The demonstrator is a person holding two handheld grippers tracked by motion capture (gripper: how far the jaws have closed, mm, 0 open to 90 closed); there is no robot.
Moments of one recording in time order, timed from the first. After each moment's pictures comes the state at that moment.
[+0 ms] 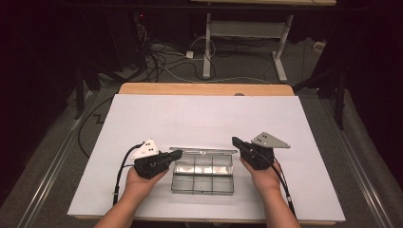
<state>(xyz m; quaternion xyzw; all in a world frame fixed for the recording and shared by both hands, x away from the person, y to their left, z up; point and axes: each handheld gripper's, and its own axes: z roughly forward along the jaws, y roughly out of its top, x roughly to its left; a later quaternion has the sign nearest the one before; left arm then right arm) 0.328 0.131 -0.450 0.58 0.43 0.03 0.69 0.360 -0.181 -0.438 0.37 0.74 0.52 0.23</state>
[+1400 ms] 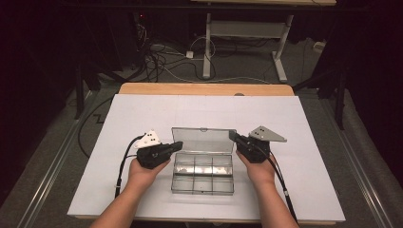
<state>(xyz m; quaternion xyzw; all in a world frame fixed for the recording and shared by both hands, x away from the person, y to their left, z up) 0.357 0.130 -0.448 0.57 0.45 0.04 0.69 0.378 -0.173 -0.436 0.38 0.72 0.54 0.22</state>
